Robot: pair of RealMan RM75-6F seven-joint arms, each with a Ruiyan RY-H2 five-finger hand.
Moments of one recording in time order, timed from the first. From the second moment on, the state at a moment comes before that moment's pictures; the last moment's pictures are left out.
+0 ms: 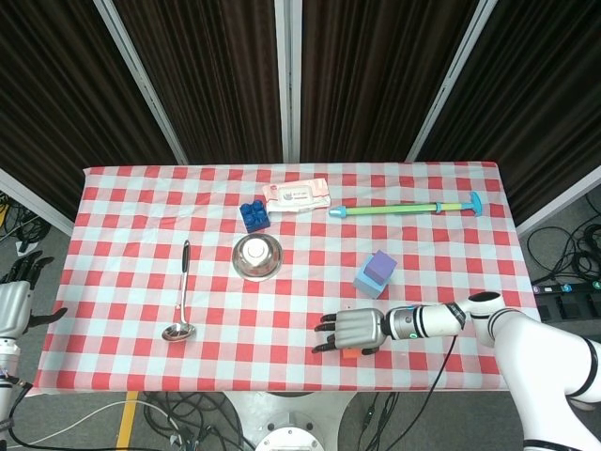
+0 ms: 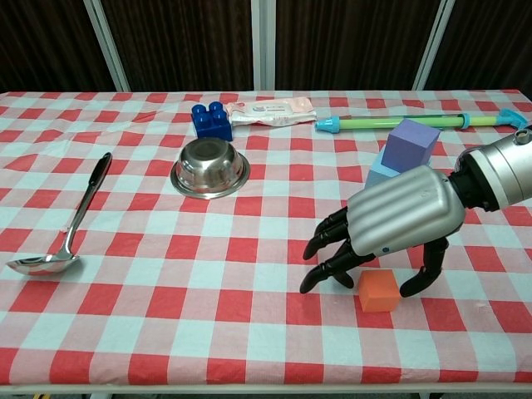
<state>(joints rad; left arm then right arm) -0.19 -1.41 -0.10 -0.95 1.38 1.27 -0.36 1.20 -1.54 -0.48 -0.95 -2.17 1.12 0.58</state>
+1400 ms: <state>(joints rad) -0.19 -1.40 -0.09 -0.99 1.39 1.26 -0.37 1.14 -1.34 -0.18 -1.13 -1.79 1.10 0.34</state>
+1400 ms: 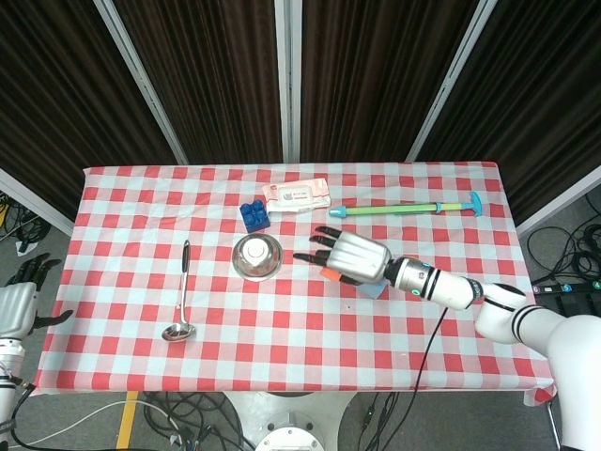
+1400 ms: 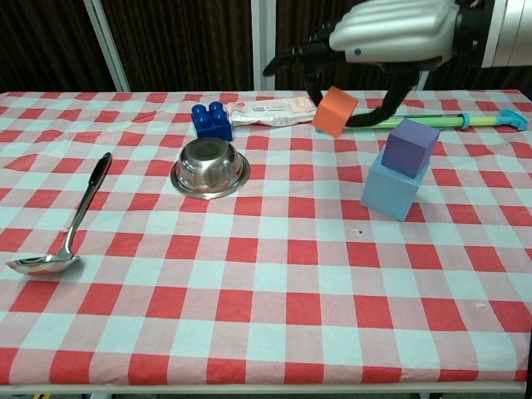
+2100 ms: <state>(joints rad) -0.19 -1.38 -0.08 -1.01 1.40 1.27 -0.39 1.16 -1.00 -0.05 -1.54 -1.52 0.65 0.15</state>
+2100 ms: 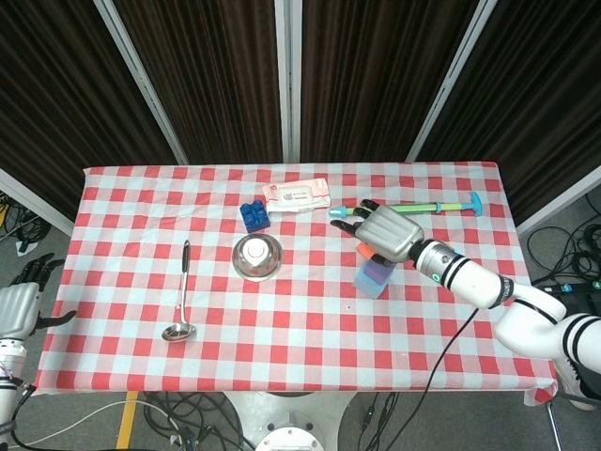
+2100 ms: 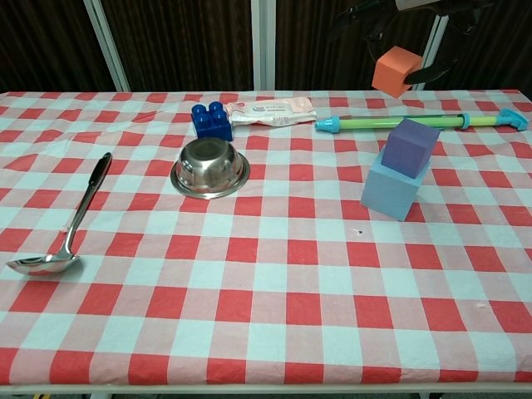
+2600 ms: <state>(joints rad) -0.20 -1.40 -0.08 -0.98 1.39 1.25 -0.37 1.12 -1.05 -0.11 -1.35 -1.74 0.75 0.44</state>
